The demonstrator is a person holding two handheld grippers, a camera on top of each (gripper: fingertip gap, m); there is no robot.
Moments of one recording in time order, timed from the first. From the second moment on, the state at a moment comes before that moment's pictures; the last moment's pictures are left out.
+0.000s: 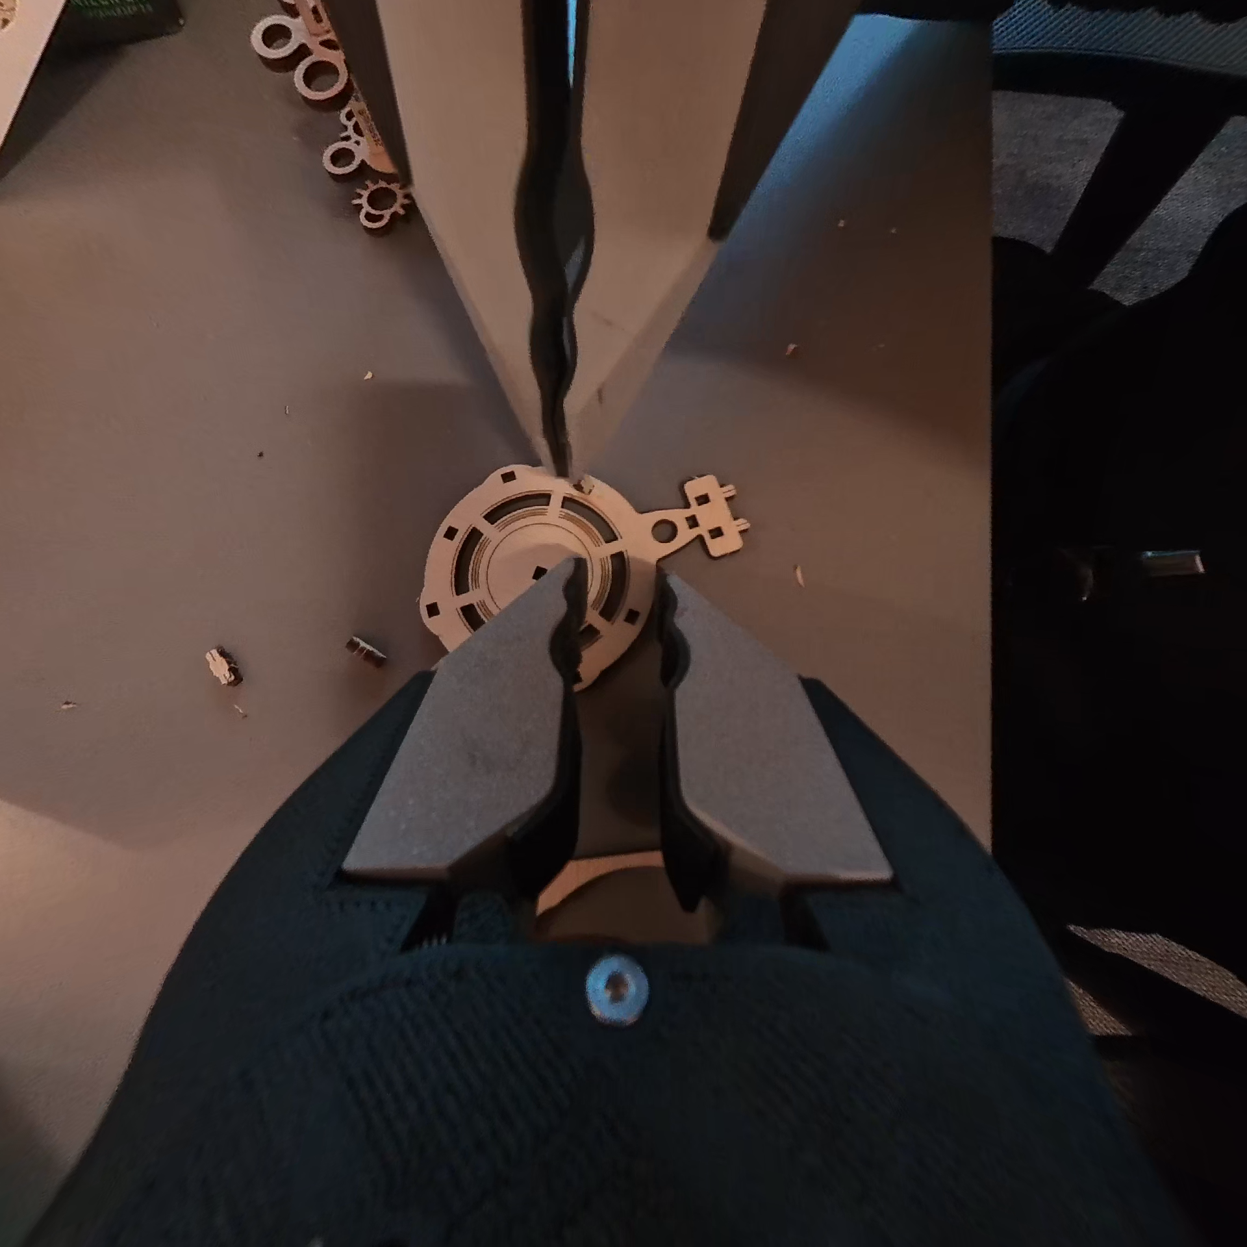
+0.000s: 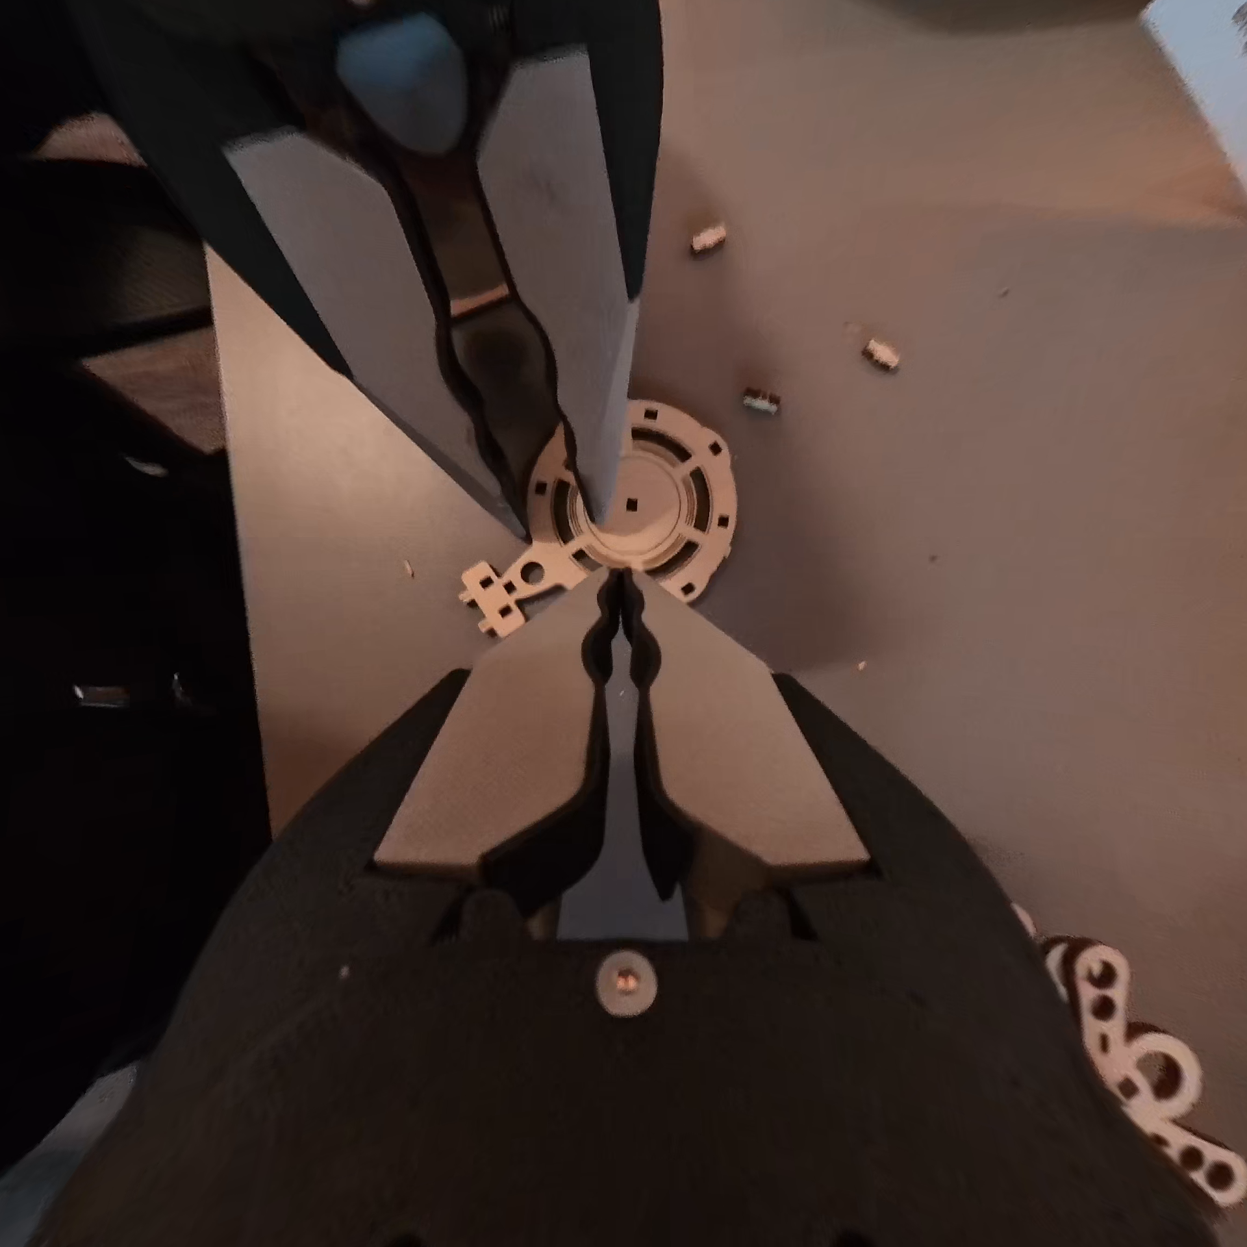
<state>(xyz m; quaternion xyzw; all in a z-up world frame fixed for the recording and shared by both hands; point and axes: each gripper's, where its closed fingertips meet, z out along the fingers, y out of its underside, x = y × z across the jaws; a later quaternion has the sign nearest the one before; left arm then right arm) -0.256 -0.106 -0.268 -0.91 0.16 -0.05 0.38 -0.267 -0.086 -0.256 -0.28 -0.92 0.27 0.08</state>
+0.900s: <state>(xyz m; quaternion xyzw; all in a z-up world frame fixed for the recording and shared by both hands) -0.256 -0.106 -0.268 -0.91 0.16 -0.05 0.38 -0.267 -0.086 -0.252 -0.28 -0.93 0.24 0.07</state>
